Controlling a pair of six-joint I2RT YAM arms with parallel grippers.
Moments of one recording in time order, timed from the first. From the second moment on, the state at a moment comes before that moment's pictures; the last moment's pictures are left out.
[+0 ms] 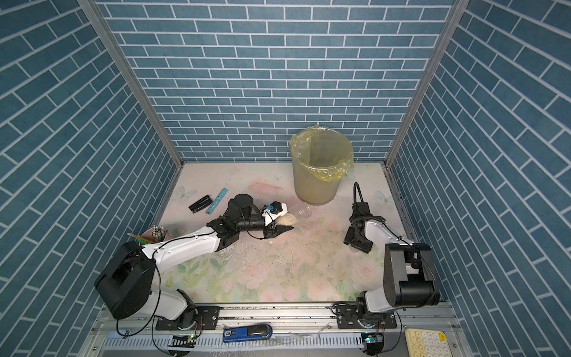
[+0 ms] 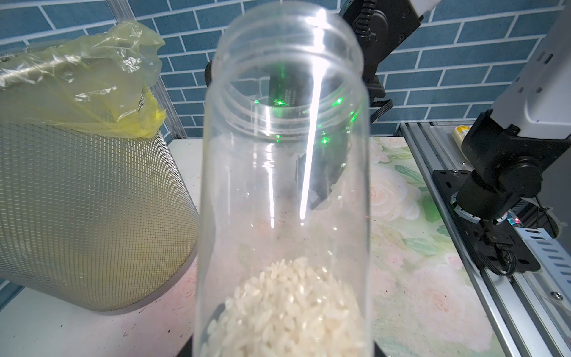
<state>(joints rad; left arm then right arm) -0.70 1.47 0.84 0.27 0.62 0.34 0.08 1.46 0.75 -0.66 0.05 0.48</state>
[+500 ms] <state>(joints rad) -0.70 1.47 0.84 0.27 0.62 0.34 0.08 1.15 0.76 -0.78 0.07 0.49</state>
